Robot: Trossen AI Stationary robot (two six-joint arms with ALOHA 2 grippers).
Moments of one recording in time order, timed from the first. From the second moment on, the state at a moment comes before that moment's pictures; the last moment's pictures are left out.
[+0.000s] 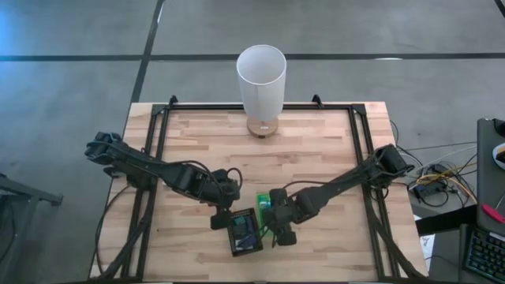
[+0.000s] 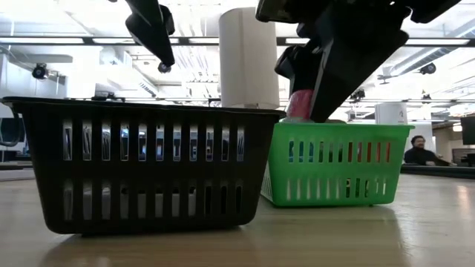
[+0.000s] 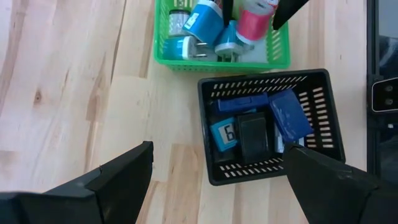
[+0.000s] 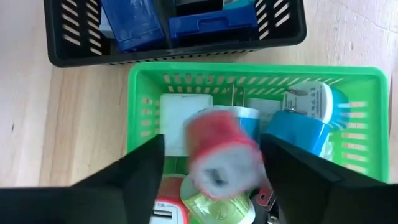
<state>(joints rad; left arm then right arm) -0.34 1.58 1.31 -0.82 -0.10 -0.45 0.40 1.90 1.38 -0.64 0.09 0.29</state>
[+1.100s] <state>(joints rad) -0.36 1.58 1.27 -1.36 -0.11 -0.55 0.56 1.52 1.33 -1.20 0.70 0.68</state>
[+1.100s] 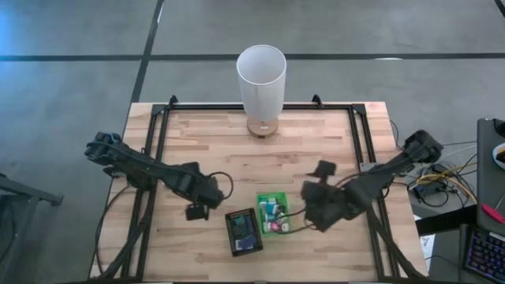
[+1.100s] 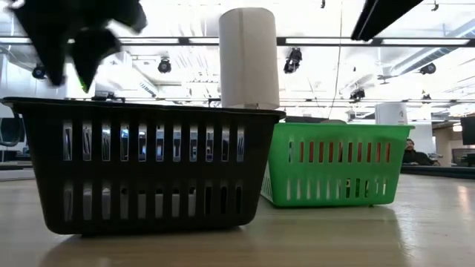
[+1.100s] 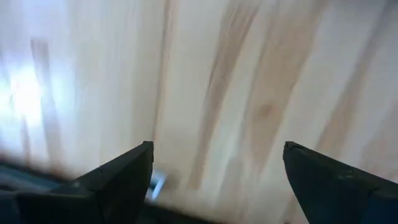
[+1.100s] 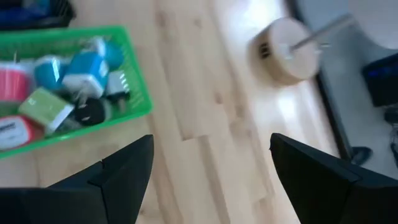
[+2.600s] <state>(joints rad) -0.23 1.56 0.68 -1.16 -0.04 -1.75 0.65 1.36 1.14 -0.85 1.18 0.74</state>
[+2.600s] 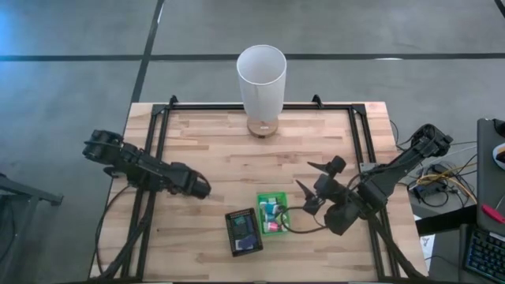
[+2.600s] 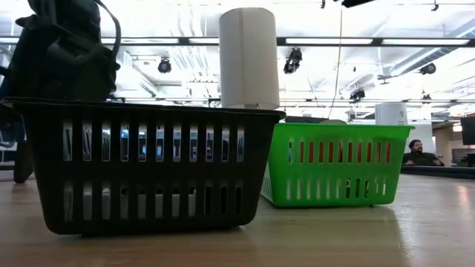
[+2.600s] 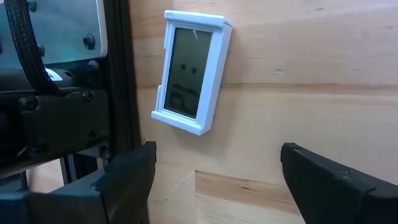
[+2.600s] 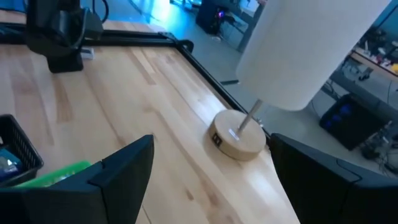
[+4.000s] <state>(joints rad) -0.18 1.57 0.79 -0.98 0.02 -0.86 0.65 1.36 1.09 -0.80 1.11 0.74</state>
